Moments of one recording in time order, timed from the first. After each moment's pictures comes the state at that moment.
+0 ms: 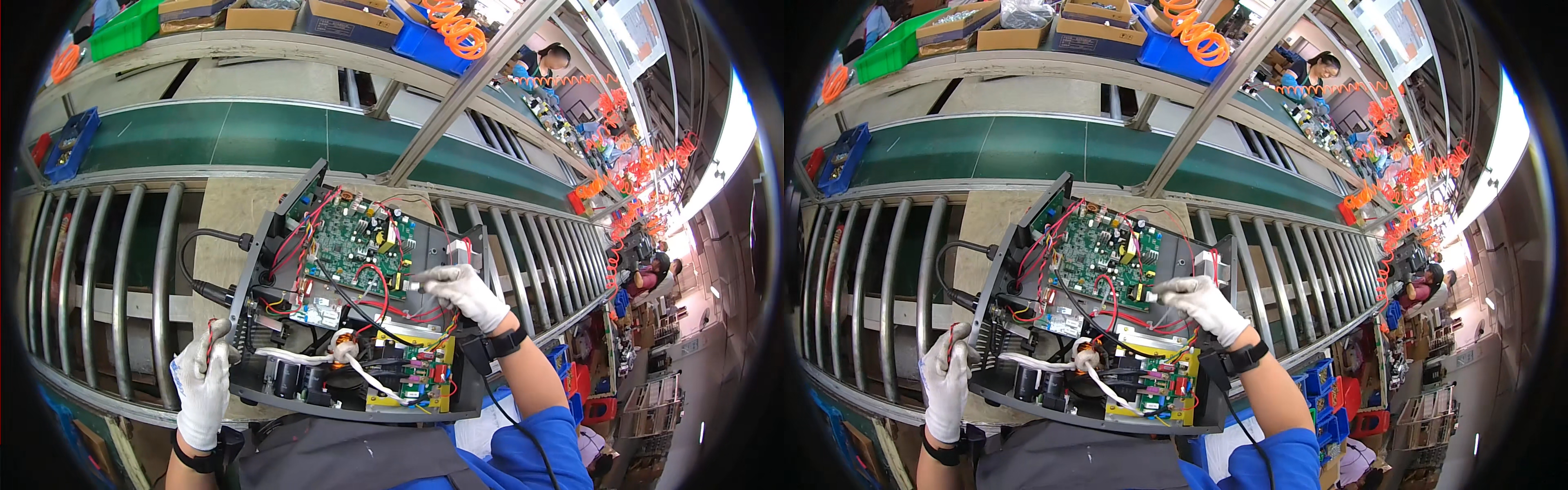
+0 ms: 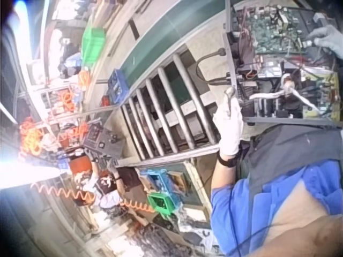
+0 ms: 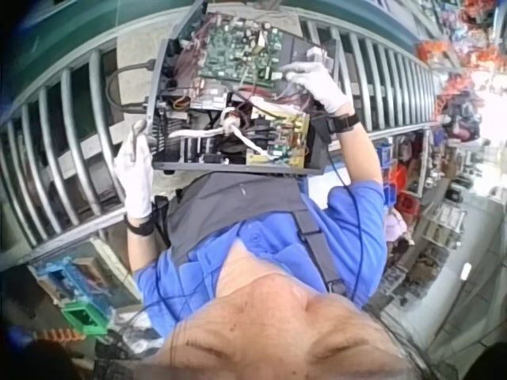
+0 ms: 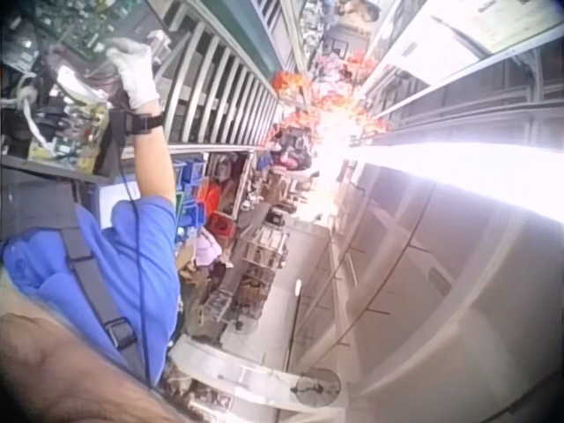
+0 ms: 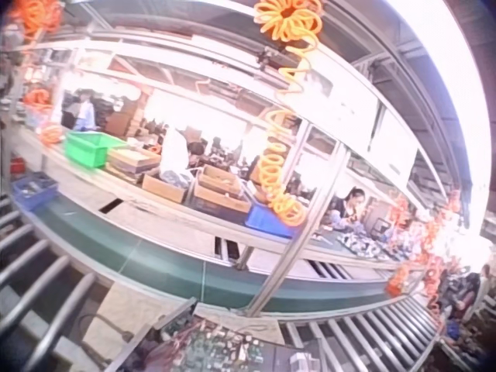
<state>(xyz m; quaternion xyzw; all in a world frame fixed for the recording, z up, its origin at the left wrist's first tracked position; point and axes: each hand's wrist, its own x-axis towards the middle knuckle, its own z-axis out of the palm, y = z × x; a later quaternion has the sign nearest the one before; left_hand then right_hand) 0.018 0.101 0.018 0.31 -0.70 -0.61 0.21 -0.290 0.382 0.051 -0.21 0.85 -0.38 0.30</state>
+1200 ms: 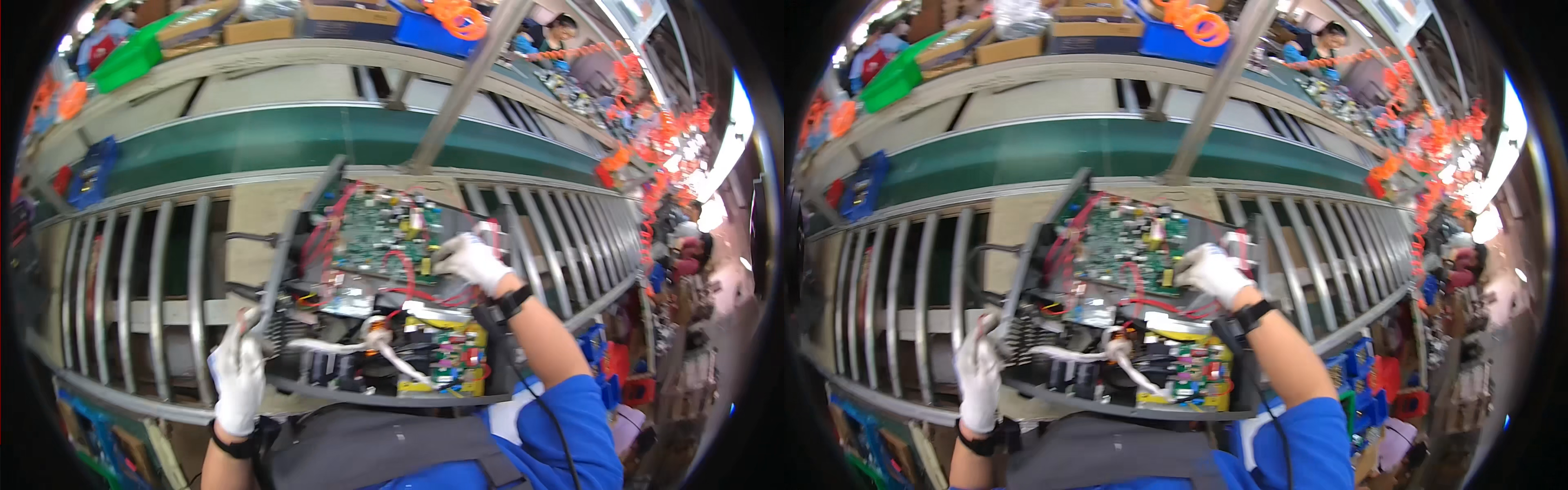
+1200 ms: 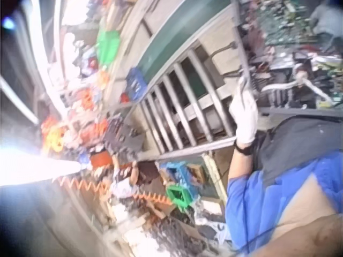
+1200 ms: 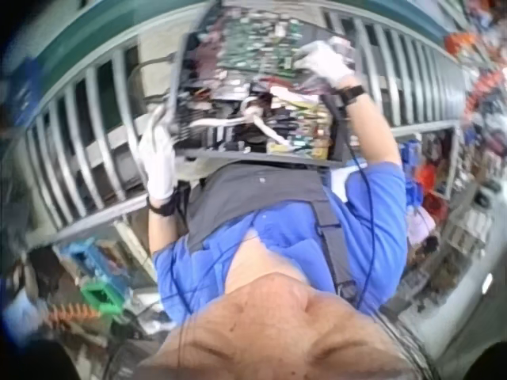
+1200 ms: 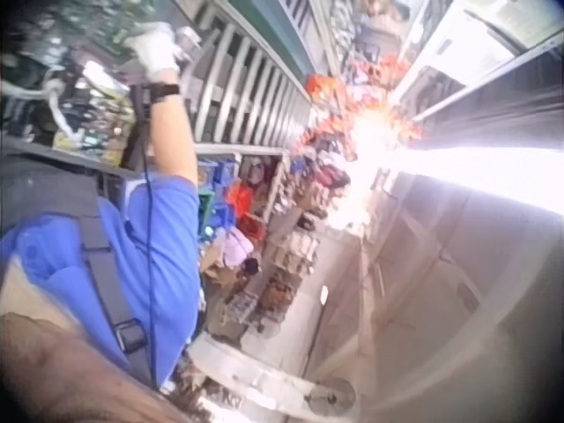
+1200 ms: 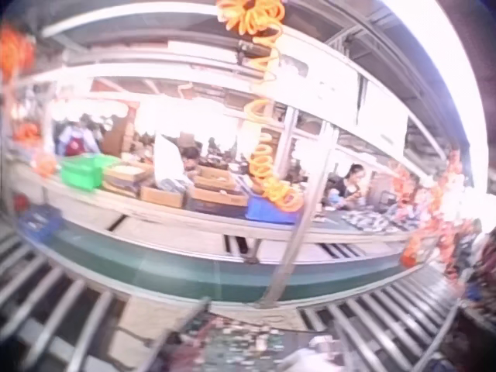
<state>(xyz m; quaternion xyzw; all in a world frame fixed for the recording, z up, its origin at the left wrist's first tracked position) 0.016 0.102 0.006 0.21 -0.71 -0.62 0.26 -0.310 0.356 0.026 -0.30 0.87 -0.27 0.27</state>
